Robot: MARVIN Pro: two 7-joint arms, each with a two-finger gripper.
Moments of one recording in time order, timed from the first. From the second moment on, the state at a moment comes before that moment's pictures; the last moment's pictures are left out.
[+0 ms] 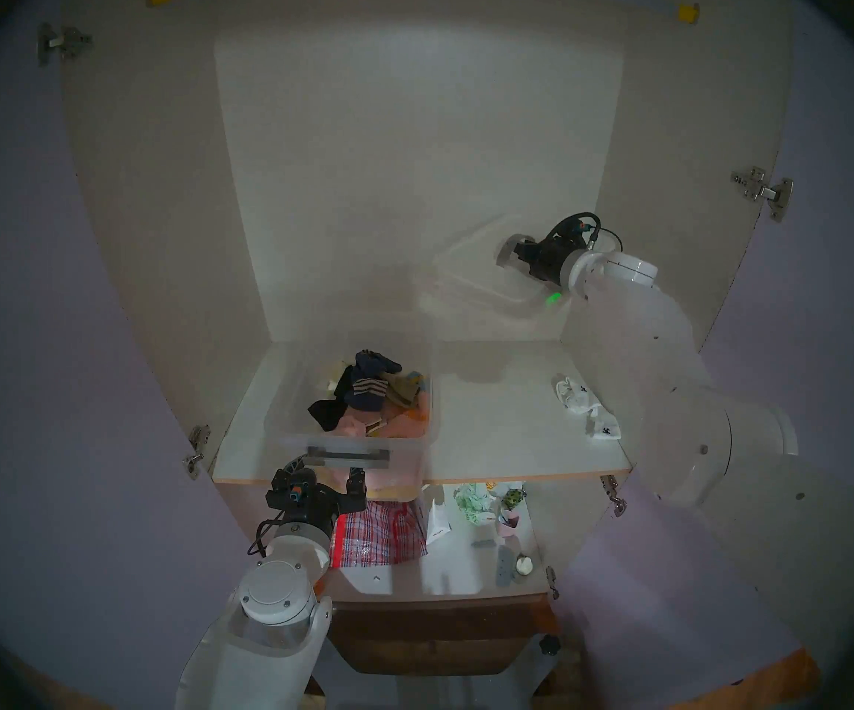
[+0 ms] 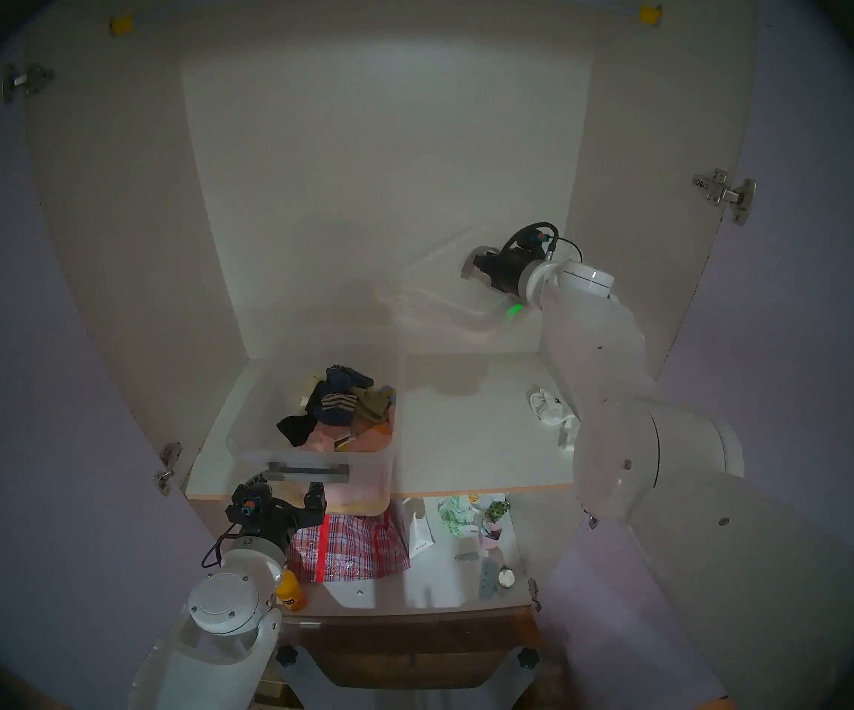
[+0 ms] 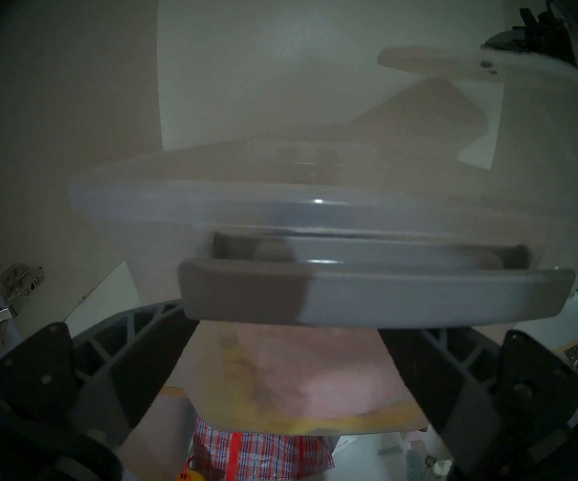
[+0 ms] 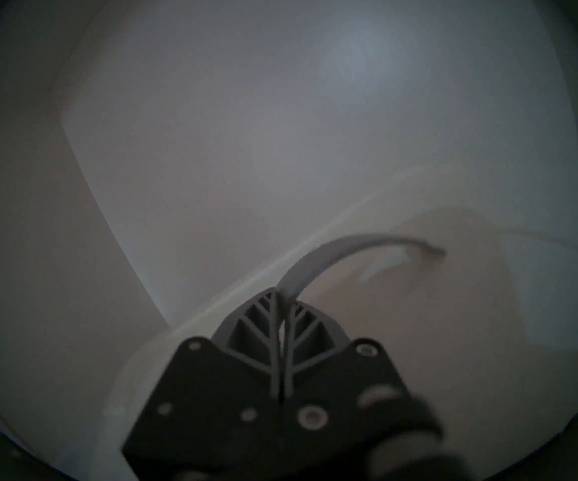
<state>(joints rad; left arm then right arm) 1.91 -1.41 -1.41 -1.77 -0.14 -0.01 0.19 -0.44 -1.49 1.71 -0.53 0.17 0.36 0.60</state>
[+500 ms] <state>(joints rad) 1.91 -1.40 -1.41 -1.77 -0.15 -0.01 0.20 -0.38 -1.56 1.65 -0.39 0.16 0.37 0.89</state>
